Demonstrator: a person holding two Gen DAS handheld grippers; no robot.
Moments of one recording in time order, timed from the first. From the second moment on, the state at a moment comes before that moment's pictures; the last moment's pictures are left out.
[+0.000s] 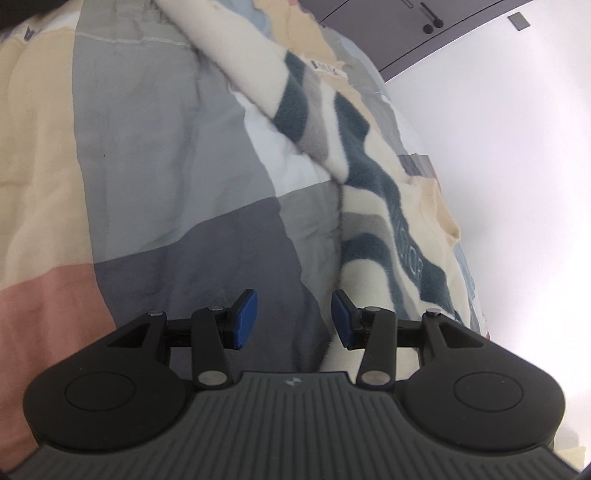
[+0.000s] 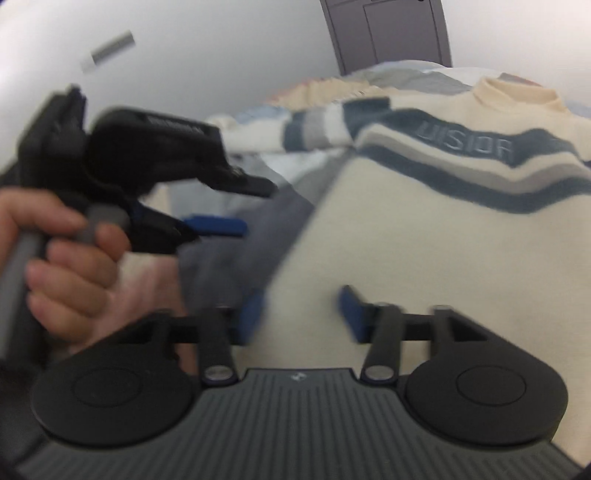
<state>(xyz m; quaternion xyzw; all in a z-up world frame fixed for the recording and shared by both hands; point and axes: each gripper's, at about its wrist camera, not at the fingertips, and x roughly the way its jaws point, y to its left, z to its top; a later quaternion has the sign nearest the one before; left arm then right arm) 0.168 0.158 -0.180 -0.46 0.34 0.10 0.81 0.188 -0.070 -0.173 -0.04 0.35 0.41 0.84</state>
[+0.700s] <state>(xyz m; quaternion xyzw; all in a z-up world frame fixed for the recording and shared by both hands) 0.182 0.074 -0.221 -0.49 0.44 -0.11 0.75 0.231 -0.161 -0.176 0.16 0.39 0.27 0.87</state>
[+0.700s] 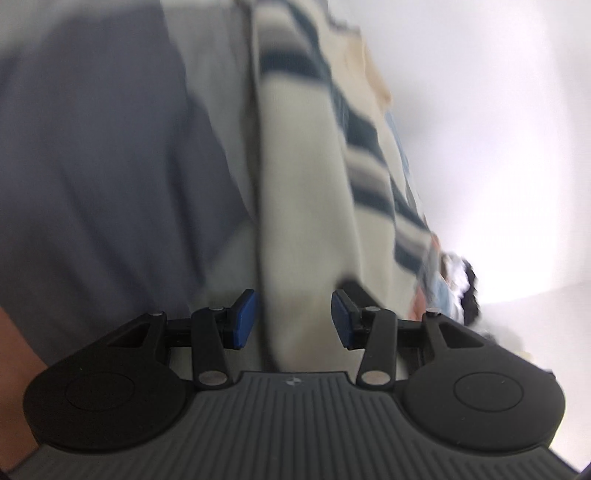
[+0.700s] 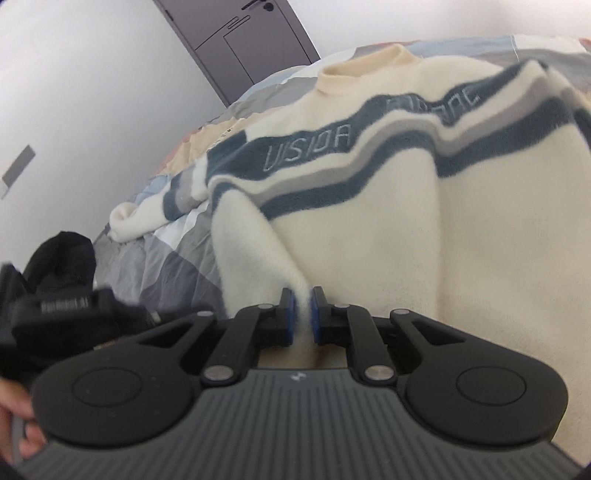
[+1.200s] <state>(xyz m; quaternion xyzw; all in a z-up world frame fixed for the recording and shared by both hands) 0.138 0.076 -0.161 -0.48 0.35 -0.14 0.79 0.220 -0.171 -0.167 0.21 0.38 0.31 0.85</state>
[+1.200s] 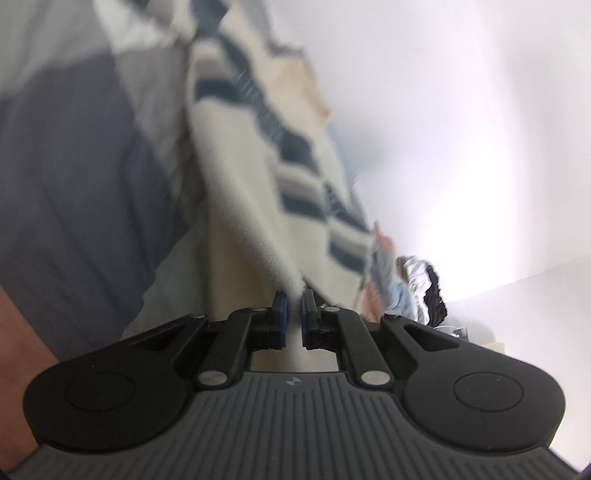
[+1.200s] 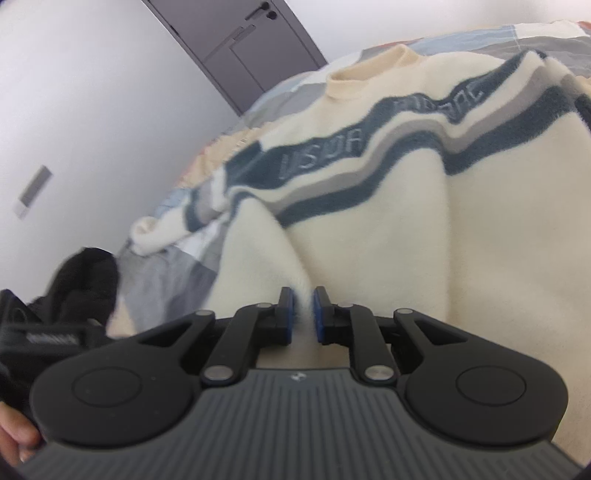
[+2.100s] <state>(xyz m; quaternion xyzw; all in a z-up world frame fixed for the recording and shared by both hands) 0.120 0.091 -0.150 -0.23 0.46 0.08 0.85 0.194 -0.134 -0.172 0.08 0.43 0.33 0.84</state>
